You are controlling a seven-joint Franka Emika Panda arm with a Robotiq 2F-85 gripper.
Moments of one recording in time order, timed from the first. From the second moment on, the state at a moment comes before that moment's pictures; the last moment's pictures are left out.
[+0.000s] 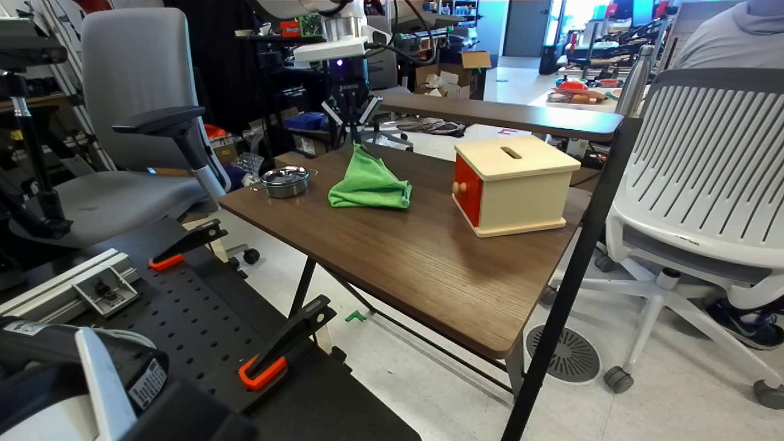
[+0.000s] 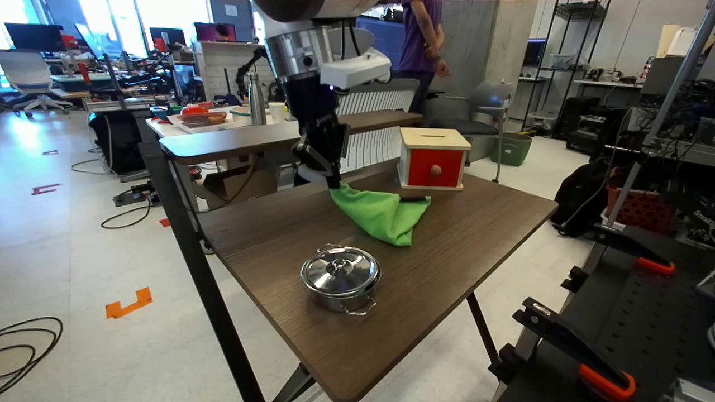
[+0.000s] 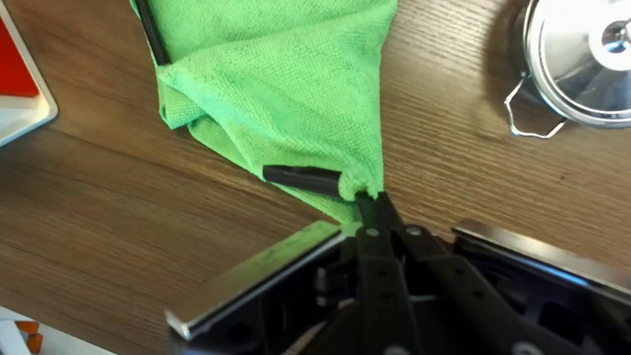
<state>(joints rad) 0.26 0.92 0.06 -1.24 -0.21 1.99 -0.06</state>
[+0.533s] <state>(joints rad) 0.27 1.01 0.06 -1.17 -0.21 2.03 -0.15</state>
